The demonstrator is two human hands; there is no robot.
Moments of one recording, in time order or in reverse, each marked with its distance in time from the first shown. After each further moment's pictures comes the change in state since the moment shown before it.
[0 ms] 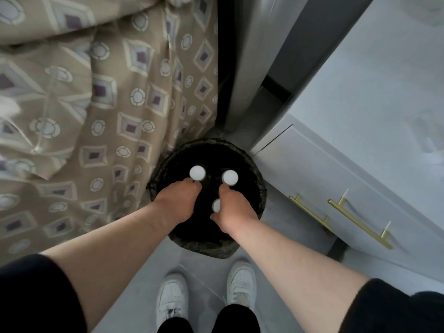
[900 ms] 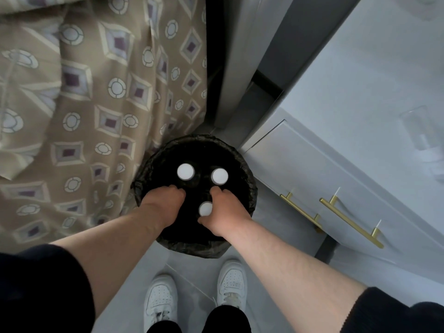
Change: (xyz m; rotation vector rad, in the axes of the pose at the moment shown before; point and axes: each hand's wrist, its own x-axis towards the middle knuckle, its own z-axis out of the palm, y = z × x) left_hand 0.017 -0.006 0.028 0.242 -0.067 -0.029; right_hand 0.004 0.015 0.006 0.026 0.008 0.003
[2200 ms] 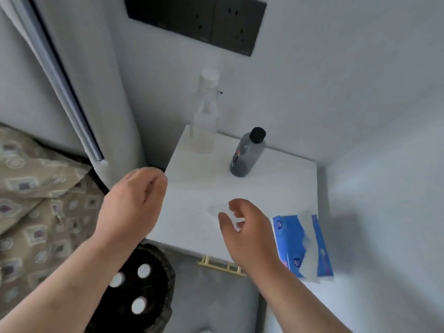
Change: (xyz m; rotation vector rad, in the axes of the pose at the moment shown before) left_hand -0.176 0.150 -0.361 -0.762 0.931 0.229; right_hand -0.239 0.059 -0.280 0.550 0.876 0.034
